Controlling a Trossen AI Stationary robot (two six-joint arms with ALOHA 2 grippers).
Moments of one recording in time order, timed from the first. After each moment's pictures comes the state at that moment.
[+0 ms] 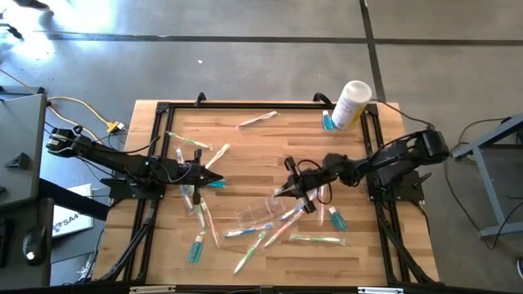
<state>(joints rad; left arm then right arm) -0.25 0.72 0.30 0.18 -0.32 -0.03 0.08 1.55 0.58 1.10 -0.32 -0.03</state>
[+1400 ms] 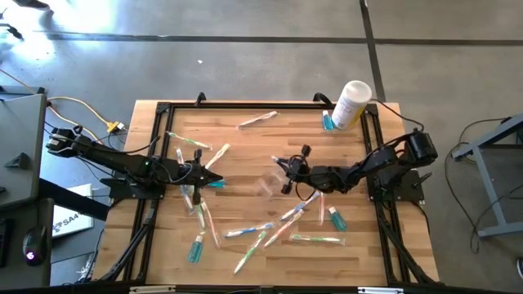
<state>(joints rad) -0.25 0.72 0.30 0.16 -0.32 -0.03 0.16 1.66 0.58 0.92 0.70 -0.23</state>
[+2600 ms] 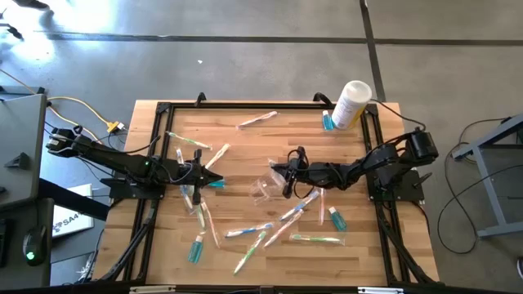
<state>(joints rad) -0.25 0.72 0.30 0.15 -0.33 -0.06 0.11 1.64 0.58 0.86 0.43 0.09</state>
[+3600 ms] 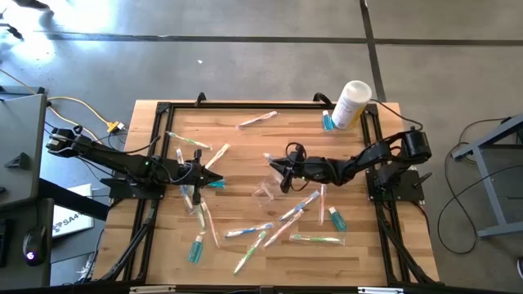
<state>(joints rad) -0.25 0.72 0.30 0.15 -0.33 -0.06 0.03 1.70 0.58 0.89 0.36 0.22</state>
